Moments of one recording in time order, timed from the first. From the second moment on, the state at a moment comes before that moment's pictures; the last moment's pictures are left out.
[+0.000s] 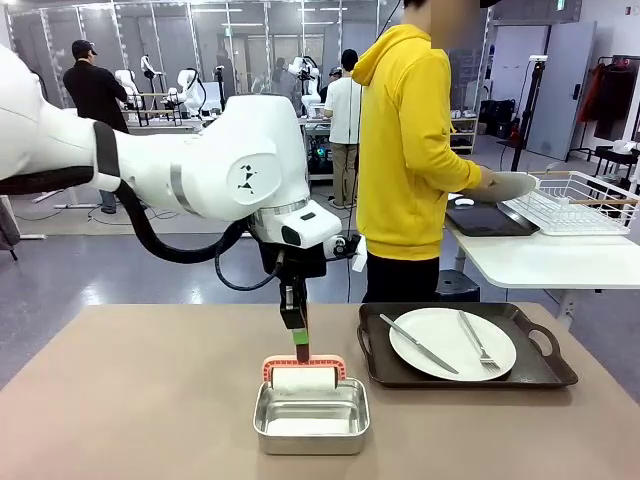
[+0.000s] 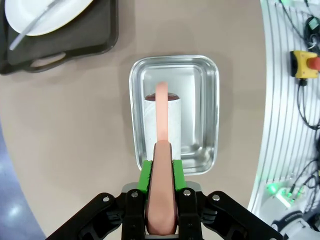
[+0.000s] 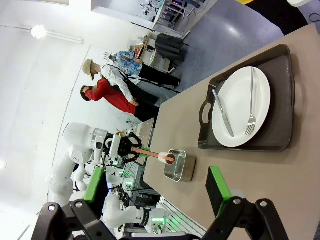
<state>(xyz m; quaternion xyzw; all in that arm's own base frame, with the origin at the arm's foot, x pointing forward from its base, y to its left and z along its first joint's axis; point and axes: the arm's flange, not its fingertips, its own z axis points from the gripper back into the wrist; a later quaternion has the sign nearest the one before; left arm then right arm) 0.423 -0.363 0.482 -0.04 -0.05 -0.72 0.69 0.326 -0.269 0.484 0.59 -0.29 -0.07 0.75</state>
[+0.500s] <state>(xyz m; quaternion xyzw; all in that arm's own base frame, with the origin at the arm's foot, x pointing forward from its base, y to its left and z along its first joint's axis) 0.450 -0.367 0.439 -0.06 -0.02 -0.71 0.70 0.326 -0.269 0.484 0.59 -0.29 -0.07 0.75</state>
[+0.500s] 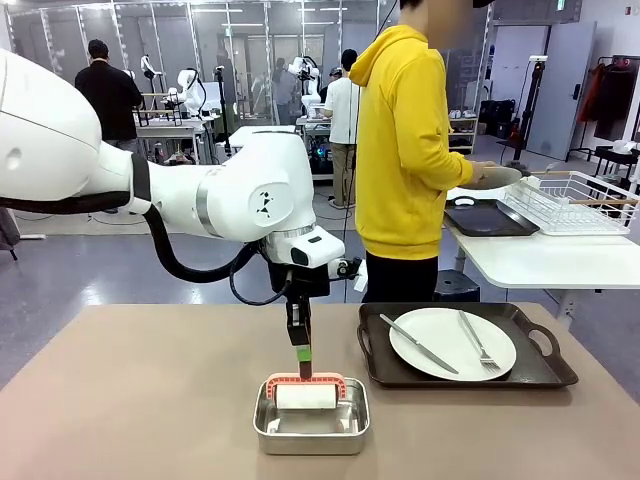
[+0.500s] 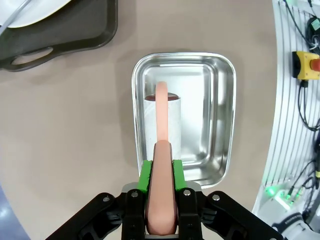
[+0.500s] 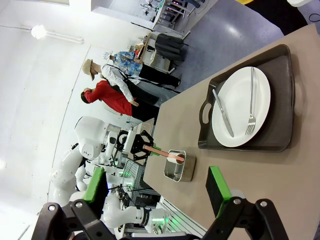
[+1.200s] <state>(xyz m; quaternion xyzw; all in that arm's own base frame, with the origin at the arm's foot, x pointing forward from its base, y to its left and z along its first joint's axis) 0.478 -0.367 0.411 -0.08 0.01 -0.71 0.70 0.326 -0.269 0.484 0.59 -0.29 -0.07 0.75</state>
